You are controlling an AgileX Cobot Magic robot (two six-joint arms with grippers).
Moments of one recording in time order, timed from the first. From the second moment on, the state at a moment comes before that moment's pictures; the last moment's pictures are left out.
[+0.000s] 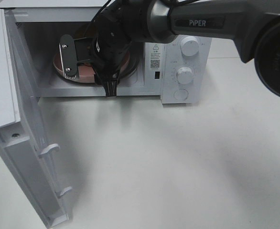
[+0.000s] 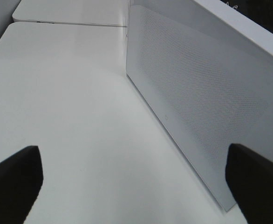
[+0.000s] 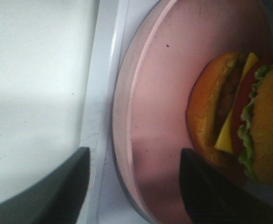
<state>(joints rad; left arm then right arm) 0.07 -0.01 -0.52 -0.17 1.07 0.10 0.74 2.34 -1.94 -0.38 0.54 -0.84</state>
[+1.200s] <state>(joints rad) 0.07 -0.01 -0.52 -0.17 1.07 0.10 0.78 2.01 -1.45 -0.39 0.37 -0.81</state>
